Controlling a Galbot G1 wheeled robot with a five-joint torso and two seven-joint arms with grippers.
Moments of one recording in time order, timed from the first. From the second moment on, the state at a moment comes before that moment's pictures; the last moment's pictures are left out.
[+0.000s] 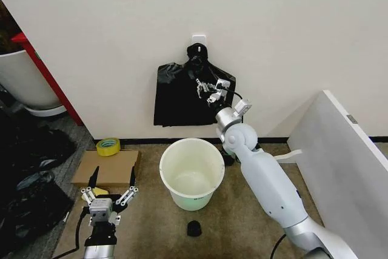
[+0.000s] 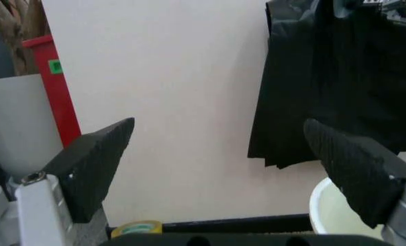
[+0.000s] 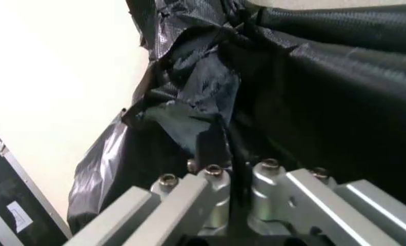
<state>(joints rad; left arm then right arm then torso) 1.87 -1.45 -0.56 -2.20 0.05 -0.44 -0.13 -0.61 1.37 0.07 1.54 0.87 0.00 -0.04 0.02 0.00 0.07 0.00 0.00</state>
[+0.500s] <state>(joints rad) 1.85 -1.45 -0.55 -2.18 0.05 -0.44 -0.13 -0.85 1.25 0.05 1.79 0.73 0.04 -0.08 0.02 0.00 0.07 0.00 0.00</state>
